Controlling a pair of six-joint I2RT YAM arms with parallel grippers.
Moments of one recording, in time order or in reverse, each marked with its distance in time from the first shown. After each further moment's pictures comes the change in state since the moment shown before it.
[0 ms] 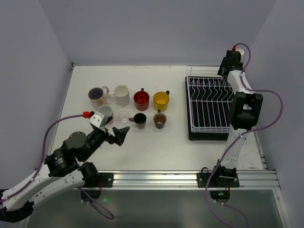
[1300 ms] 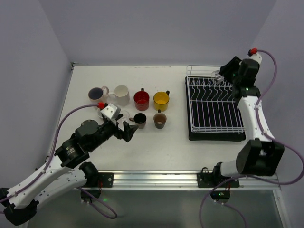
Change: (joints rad) left arm 0.143 0.180 0.028 0.054 0.235 -0.008; right arm 0.007 -0.681 -0.488 0.159 -0.296 0.274
